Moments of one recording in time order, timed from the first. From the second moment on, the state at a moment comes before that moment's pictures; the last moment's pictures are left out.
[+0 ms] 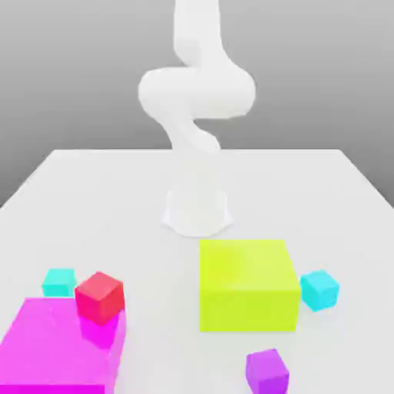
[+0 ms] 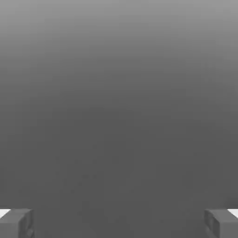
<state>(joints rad) 0.06 -0.73 -0.01 -2.34 0.00 2.35 0.69</state>
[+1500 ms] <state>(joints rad) 0.65 0.16 0.03 -2.79 -0.03 2.94 -0.48</state>
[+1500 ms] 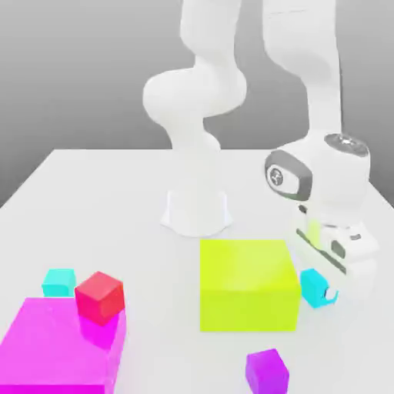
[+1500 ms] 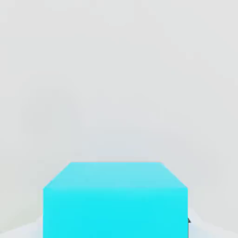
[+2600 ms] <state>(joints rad) -0.15 -0.11 -0.38 -2.69 -0.26 2.66 -1.46</state>
